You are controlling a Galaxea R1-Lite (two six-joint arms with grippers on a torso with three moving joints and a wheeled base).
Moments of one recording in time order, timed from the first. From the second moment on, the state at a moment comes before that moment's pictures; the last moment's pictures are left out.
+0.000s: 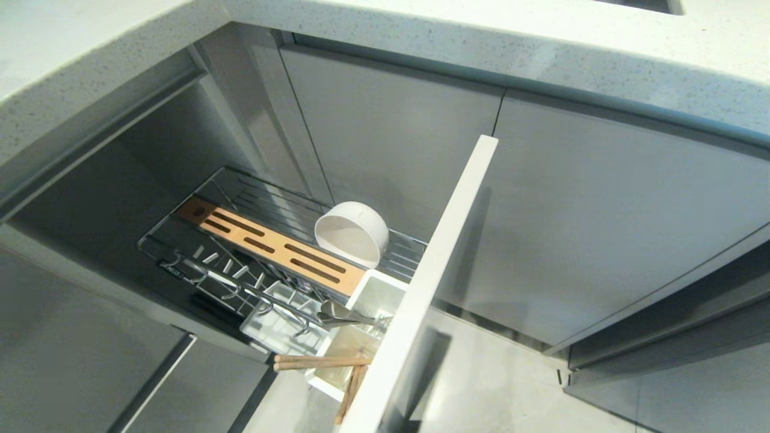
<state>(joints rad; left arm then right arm) 0.23 1.28 -1.59 0.36 0.68 0.57 0.01 0.00 0.00 0.00 0.00 0.02</state>
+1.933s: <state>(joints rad) 0.02 1.04 -1.57 0.18 0.16 -0.44 0.01 0.00 0.00 0.00 0.00 0.02</state>
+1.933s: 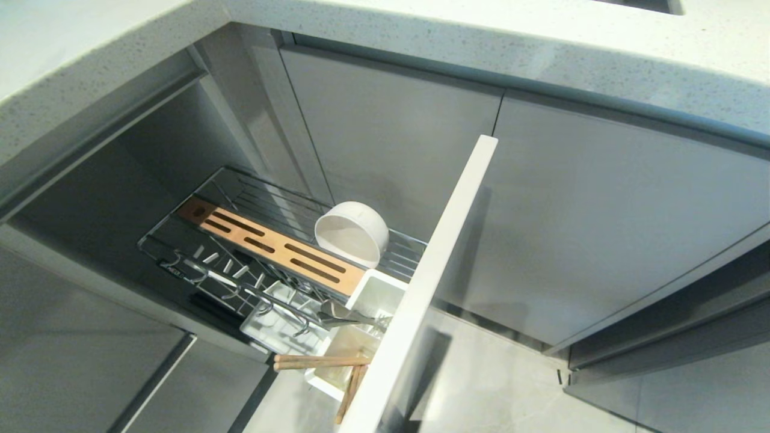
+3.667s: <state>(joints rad) -0.76 1.45 -1.38 0.32 0.32 -0.99 0.01 0.00 0.00 0.00 0.00 0.02</state>
